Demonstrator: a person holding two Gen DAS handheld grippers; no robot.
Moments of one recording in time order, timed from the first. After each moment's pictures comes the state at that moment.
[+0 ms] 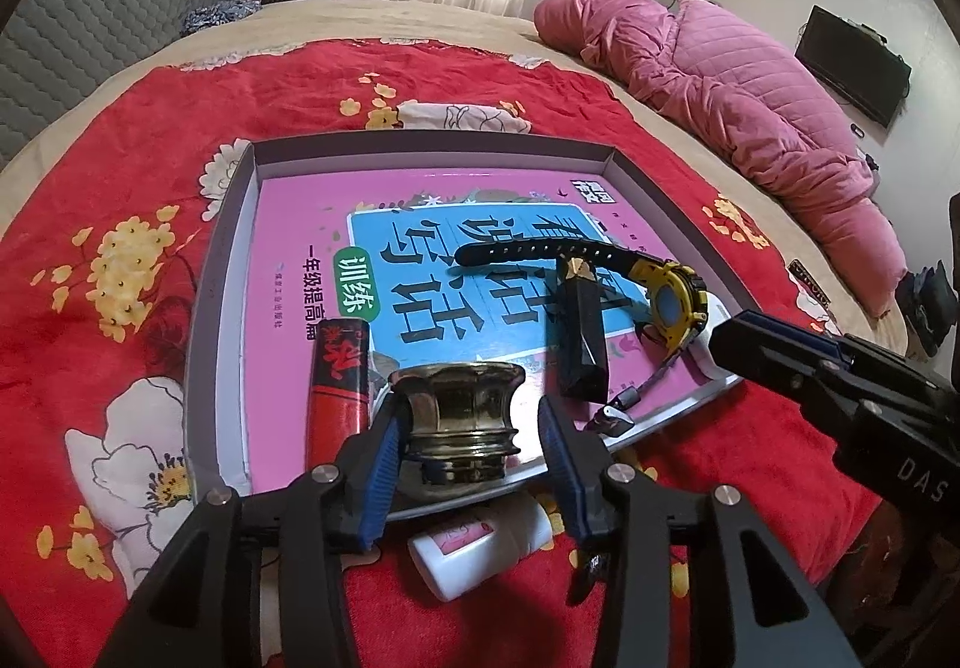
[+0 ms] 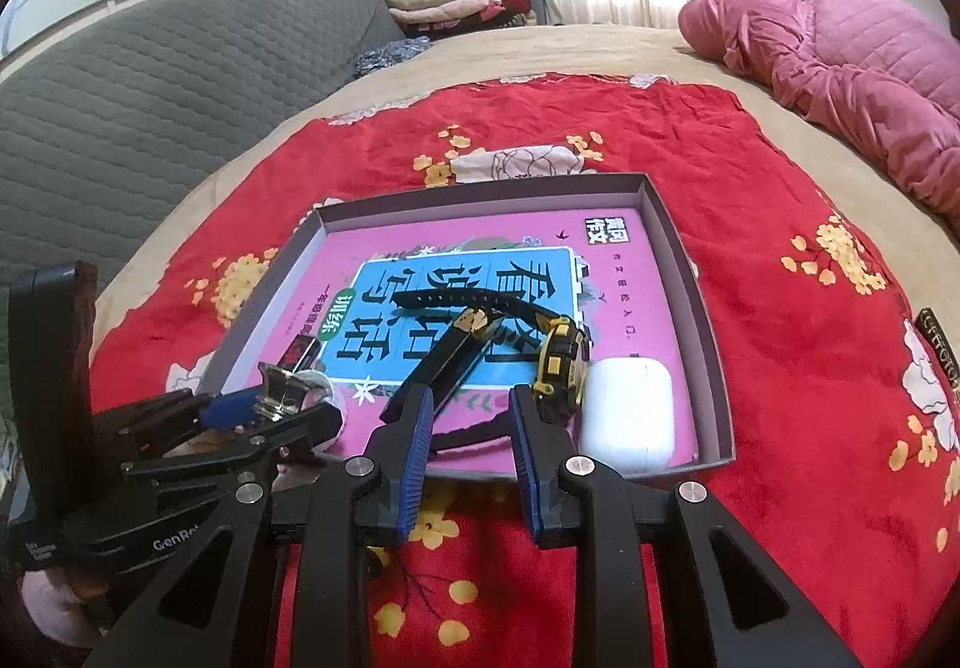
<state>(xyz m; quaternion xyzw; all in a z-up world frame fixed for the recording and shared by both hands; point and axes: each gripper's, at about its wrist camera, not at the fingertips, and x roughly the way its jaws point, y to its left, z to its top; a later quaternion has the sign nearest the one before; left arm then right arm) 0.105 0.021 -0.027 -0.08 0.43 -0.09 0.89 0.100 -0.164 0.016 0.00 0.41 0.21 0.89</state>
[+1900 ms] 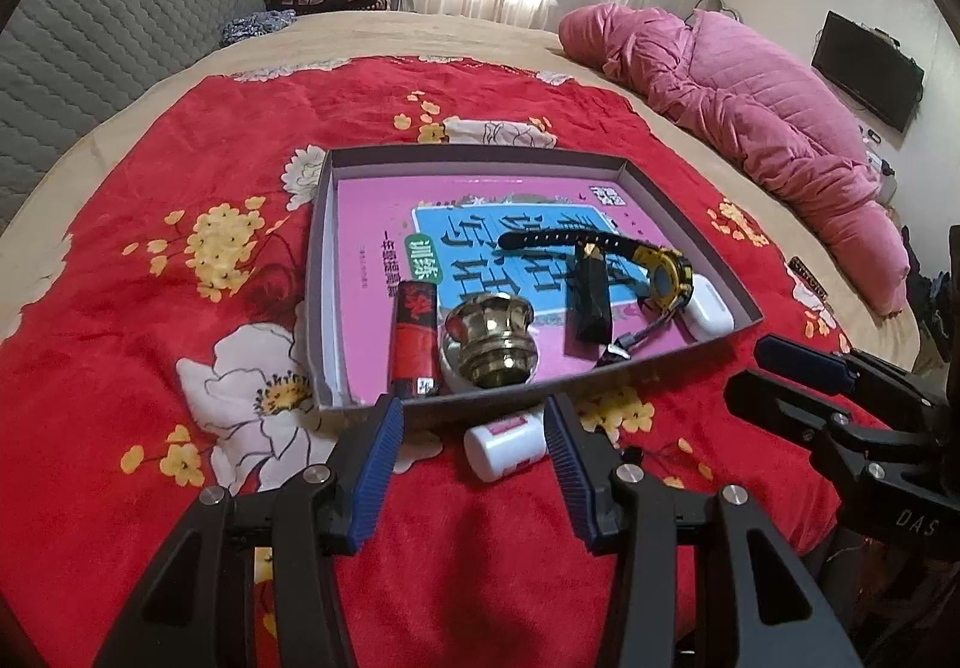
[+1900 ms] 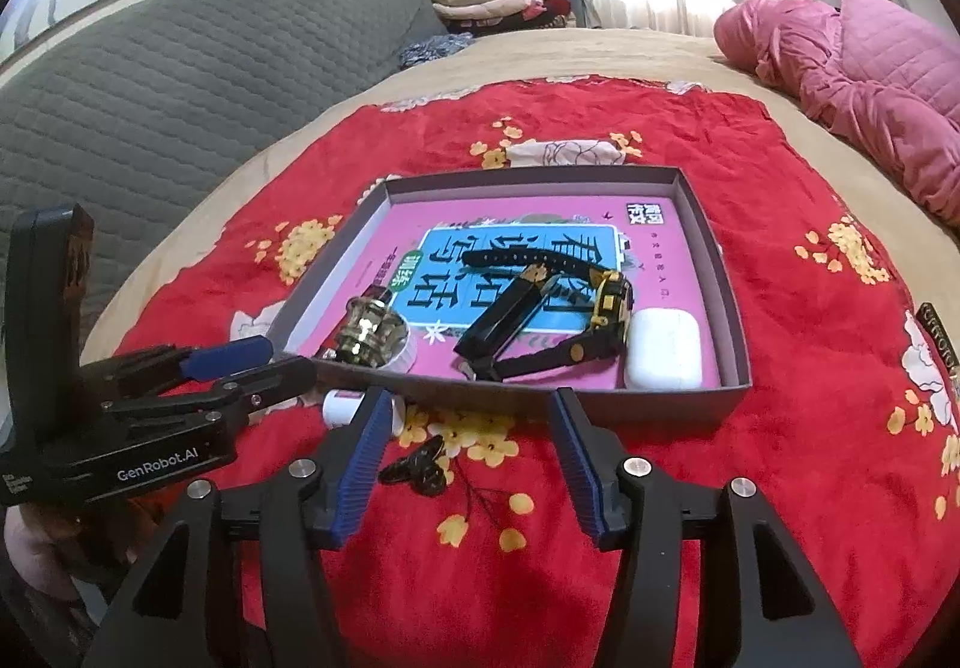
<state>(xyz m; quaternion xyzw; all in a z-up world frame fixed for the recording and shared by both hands) 0.049 0.040 0.002 -0.07 0.43 -0.06 0.90 0.046 -0.157 0.028 -0.02 0.40 0.26 0.88</state>
